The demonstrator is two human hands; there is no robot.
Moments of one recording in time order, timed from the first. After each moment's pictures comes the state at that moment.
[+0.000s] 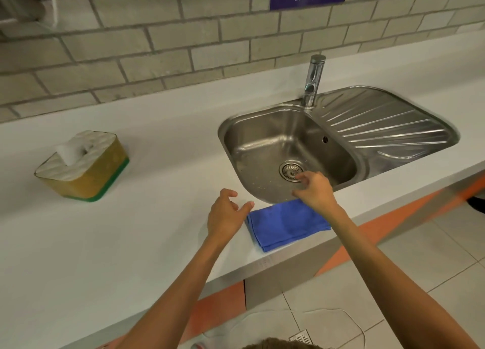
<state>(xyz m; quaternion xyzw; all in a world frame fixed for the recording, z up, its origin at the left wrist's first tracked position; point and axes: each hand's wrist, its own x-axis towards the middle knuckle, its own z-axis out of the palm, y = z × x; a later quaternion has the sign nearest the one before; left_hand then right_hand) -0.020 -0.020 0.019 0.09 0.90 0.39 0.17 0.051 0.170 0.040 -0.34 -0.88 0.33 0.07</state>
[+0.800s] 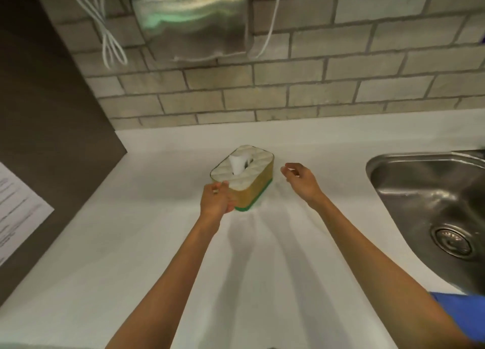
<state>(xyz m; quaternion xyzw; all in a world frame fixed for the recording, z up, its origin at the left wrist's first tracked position) -0.193 -0.298 0.085 -0.18 0.73 0.65 0.05 -0.216 -0.100 0.068 -0.13 -0.80 0.59 0.02</state>
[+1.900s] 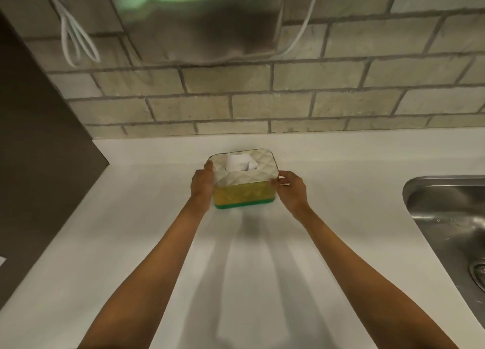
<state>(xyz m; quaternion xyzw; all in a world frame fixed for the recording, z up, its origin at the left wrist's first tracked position) -0.384 -0.330 0.077 -0.21 0.77 0.60 0.05 -0.346 -0.153 0.043 -0.19 -0.79 0.58 0.06</state>
